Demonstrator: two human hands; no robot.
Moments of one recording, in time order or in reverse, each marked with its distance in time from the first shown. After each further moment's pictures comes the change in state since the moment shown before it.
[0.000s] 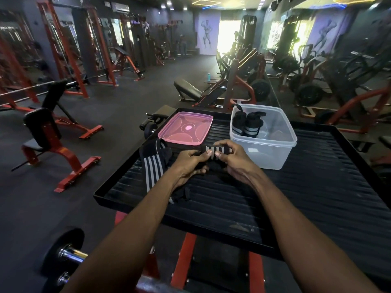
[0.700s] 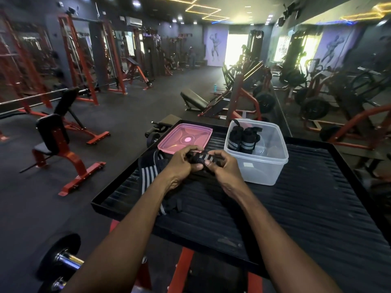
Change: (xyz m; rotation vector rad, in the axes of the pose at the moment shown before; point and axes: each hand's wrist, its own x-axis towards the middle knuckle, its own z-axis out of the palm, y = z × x) left_hand -0.015 0.035 0.007 0.168 0.070 0.249; right_hand -0.005 -0.005 0.012 -0.162 0.142 -0.226
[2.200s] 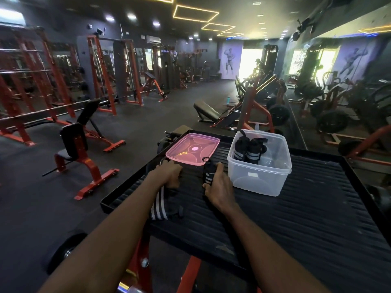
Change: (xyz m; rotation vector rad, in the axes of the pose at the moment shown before) left_hand 0.015 0.010 -0.050 1.579 -0.197 -0.244; right_hand -0.015 0.017 0.016 -0.778 -0.036 -0.095
